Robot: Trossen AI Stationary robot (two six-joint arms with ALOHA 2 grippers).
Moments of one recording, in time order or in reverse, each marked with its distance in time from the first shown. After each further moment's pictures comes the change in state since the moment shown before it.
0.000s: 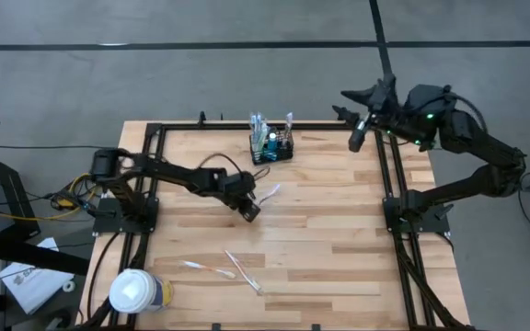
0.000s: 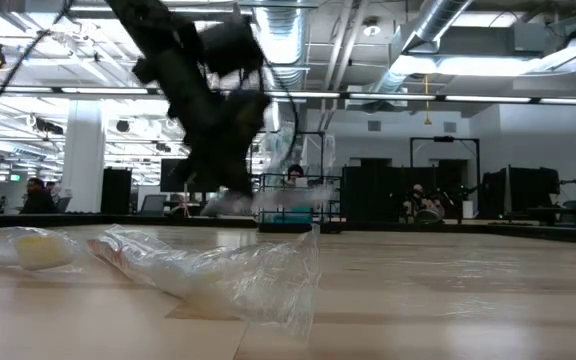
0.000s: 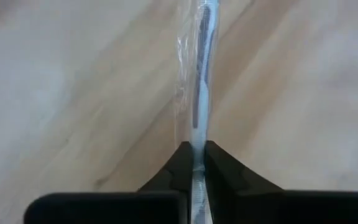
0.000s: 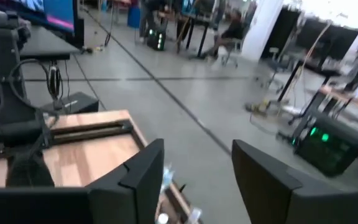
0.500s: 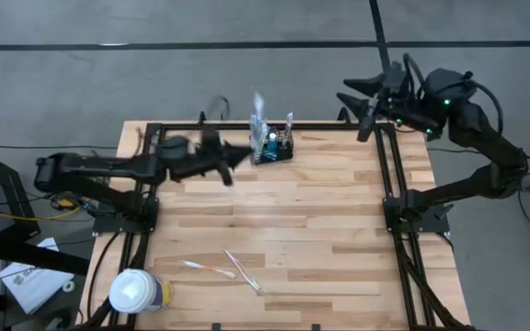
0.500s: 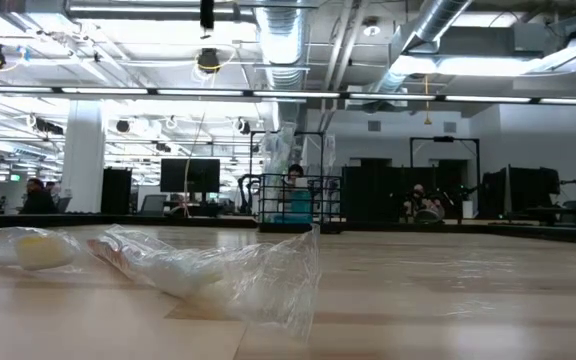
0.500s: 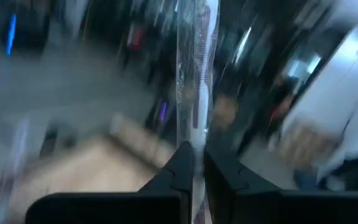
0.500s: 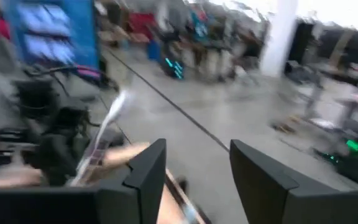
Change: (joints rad) left arm -0.027 -0.531 0.004 0.512 -0.319 0.246; right arm -0.076 0.028 0.097 0.044 -0.169 0.085
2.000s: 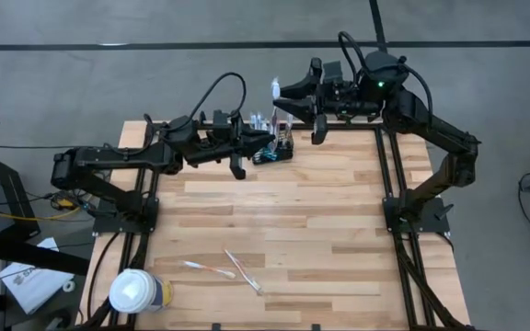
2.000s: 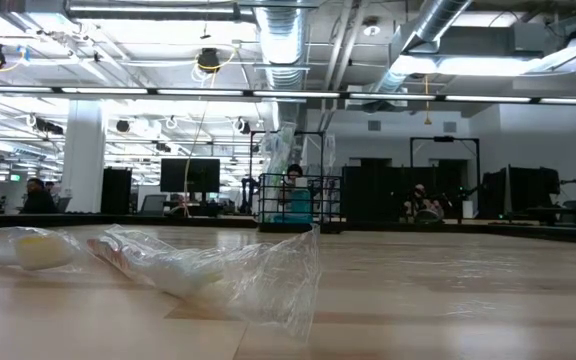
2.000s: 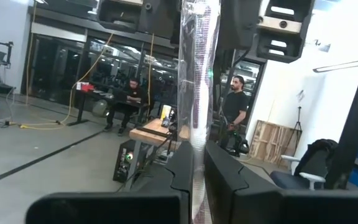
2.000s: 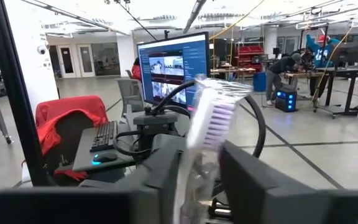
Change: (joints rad) left arm 0.045 0.191 0.273 0.136 0.224 0.227; right arm -0.023 0.398 0.276 0.261 -0.514 0.130
